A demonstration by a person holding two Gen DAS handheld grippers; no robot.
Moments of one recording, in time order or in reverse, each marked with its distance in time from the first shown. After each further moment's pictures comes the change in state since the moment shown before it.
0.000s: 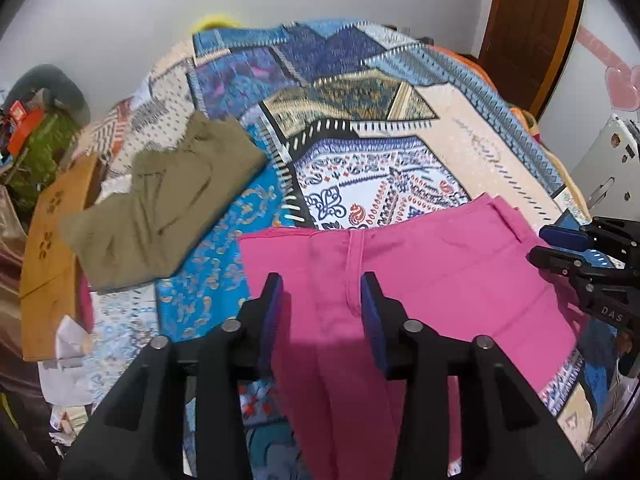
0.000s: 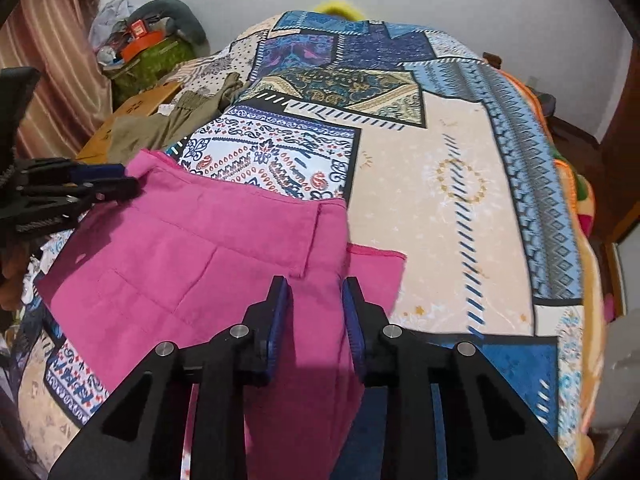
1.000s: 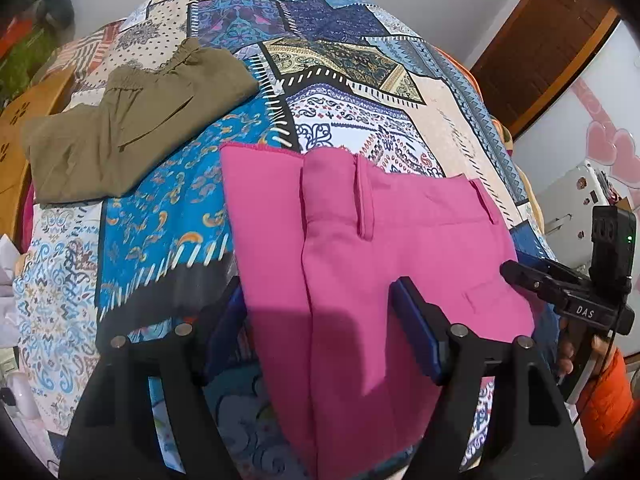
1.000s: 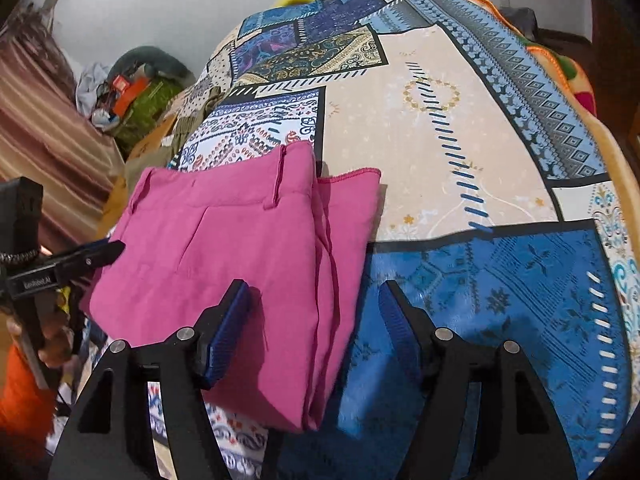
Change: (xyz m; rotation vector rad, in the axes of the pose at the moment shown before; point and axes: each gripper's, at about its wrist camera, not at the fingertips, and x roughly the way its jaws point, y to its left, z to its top) left arm 0.021 0.021 -0.038 -0.202 0.095 -0.227; right arm 0.007 -0.036 -0.037 0.300 0.015 0.193
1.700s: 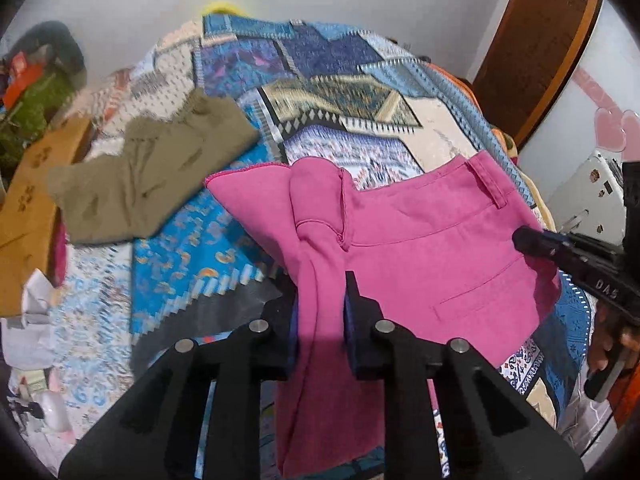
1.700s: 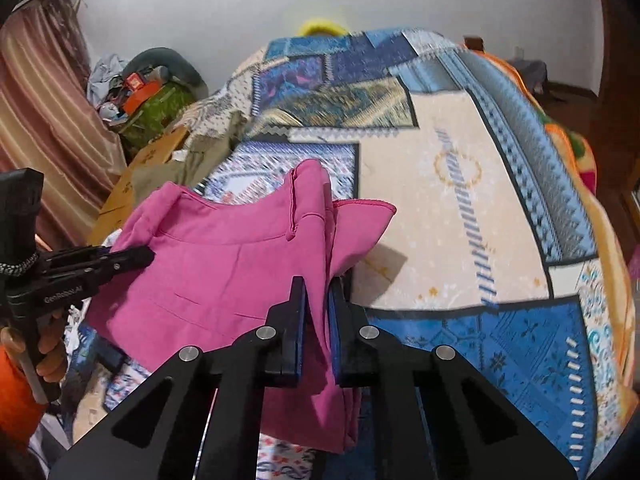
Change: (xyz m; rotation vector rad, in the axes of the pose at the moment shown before) left arm -0.035 -0.022 0.005 0.082 -0.118 0.117; right arm -0.021 0.041 0.025 -0.139 -0.106 -0.047
